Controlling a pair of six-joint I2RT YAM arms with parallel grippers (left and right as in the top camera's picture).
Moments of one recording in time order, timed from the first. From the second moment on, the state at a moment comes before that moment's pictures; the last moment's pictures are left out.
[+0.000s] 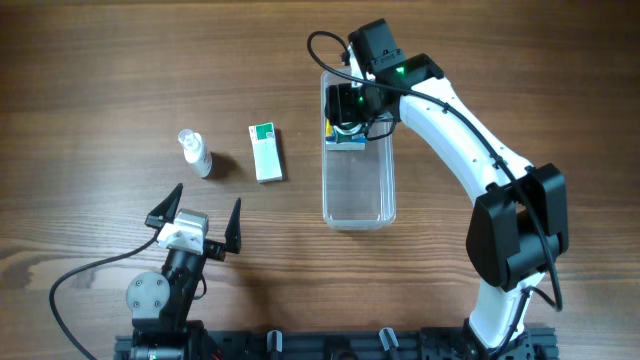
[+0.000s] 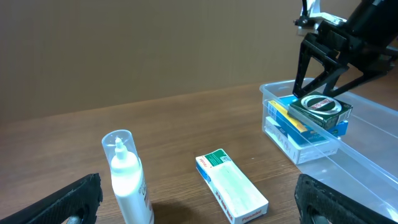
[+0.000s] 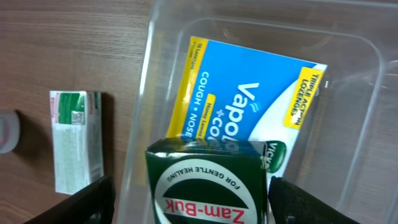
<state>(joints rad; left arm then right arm) 0.01 0.01 0.01 -0.05 0.25 0.14 0.44 2.00 1.67 -0.81 -0.15 0.30</state>
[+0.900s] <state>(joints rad) 0.01 0.01 0.01 -0.05 0.25 0.14 0.44 1.90 1.73 -1.21 -0.10 0.31</state>
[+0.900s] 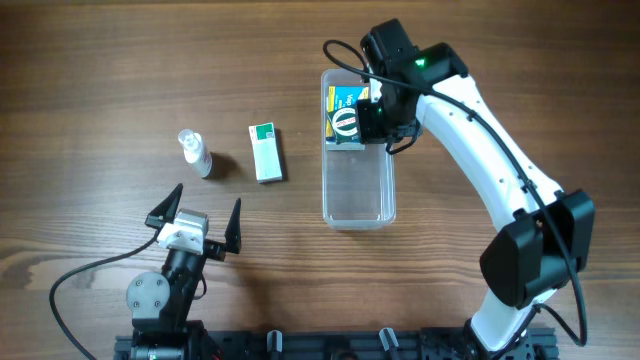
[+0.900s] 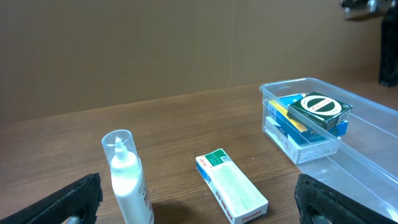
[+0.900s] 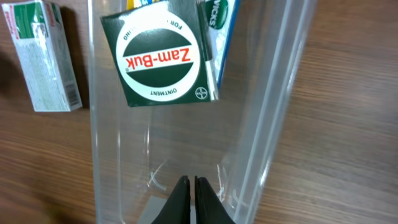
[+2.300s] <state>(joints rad) 0.01 0.01 0.01 -0.05 0.25 0.14 0.49 2.08 1.69 -1.03 -0.13 0.34</state>
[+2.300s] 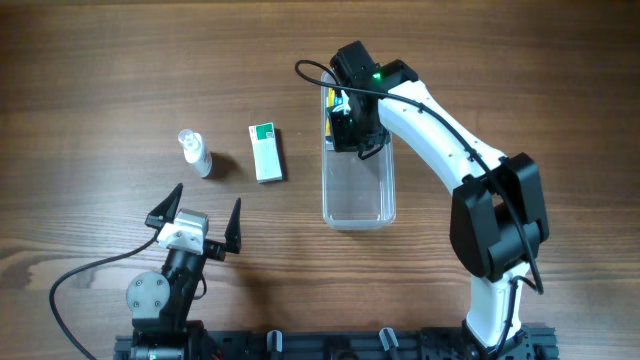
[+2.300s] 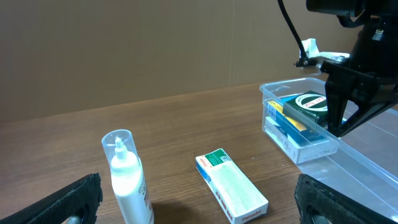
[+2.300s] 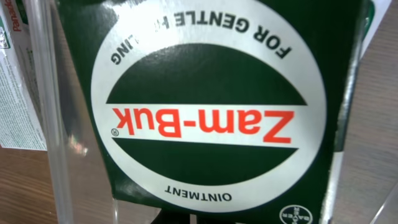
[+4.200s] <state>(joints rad) 0.01 0.01 0.01 -0.05 0.25 0.14 -0.42 1.72 1.85 -1.42 0.05 0.63</state>
